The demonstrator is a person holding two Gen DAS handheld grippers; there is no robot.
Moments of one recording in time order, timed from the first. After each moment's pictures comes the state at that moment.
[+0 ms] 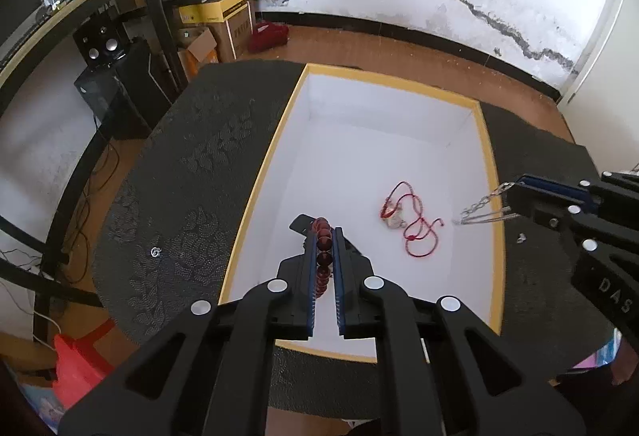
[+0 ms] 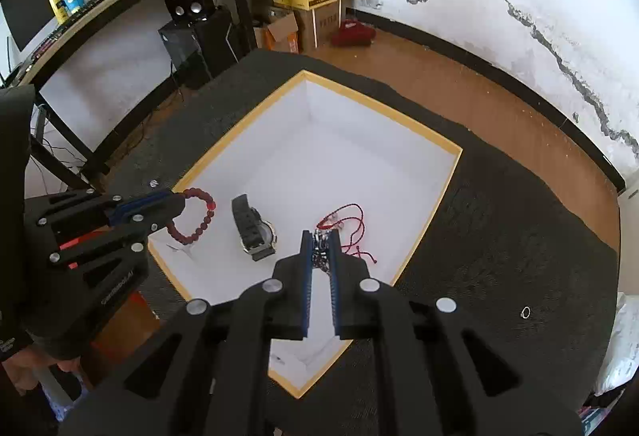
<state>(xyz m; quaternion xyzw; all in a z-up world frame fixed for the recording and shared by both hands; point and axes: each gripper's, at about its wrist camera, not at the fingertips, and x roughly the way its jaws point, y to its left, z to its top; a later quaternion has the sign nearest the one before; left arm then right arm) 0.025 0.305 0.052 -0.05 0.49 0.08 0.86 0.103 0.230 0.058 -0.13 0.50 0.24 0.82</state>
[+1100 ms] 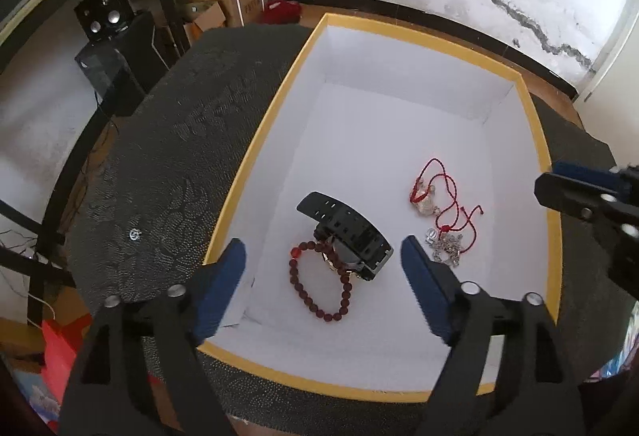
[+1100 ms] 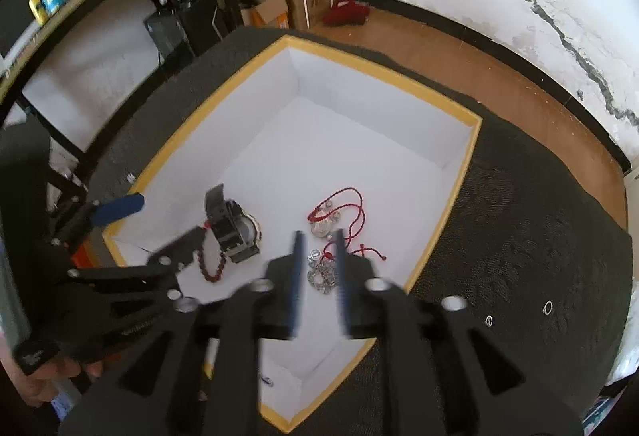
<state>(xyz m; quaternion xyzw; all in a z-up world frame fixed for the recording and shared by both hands) 0.040 0.314 -0.004 -0.06 0.52 0.10 0.85 0.121 0.221 0.028 -0.09 0.52 0.24 0.81</state>
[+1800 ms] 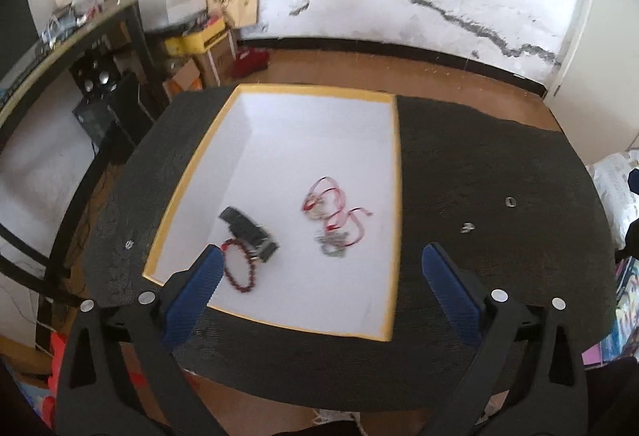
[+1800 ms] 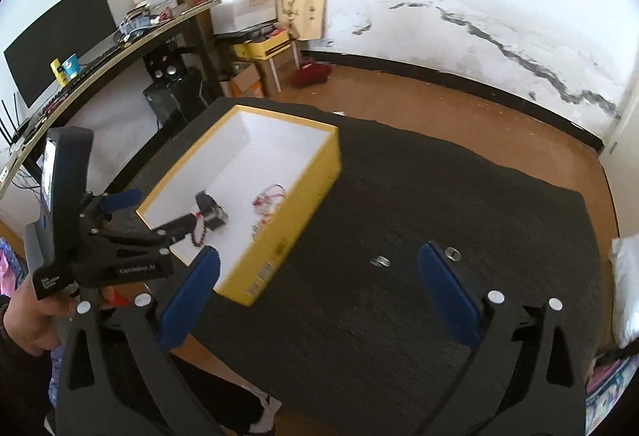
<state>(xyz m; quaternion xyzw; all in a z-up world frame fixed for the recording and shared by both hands) -0.015 0.181 0.079 -0.01 0.45 0.06 0.89 0.008 0.019 0.120 -0.04 0.43 0.20 0.88</state>
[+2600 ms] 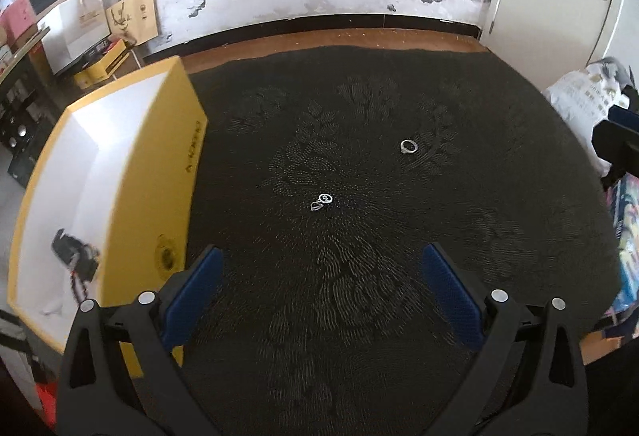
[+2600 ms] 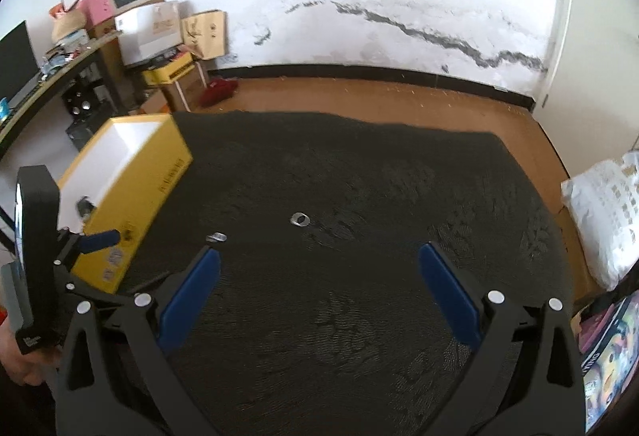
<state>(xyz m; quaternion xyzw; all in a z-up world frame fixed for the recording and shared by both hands) 0.034 0.007 -0.030 0.06 0.47 -0.05 0.88 0.032 -0.152 0.008 0.00 0.43 0.07 0.90</state>
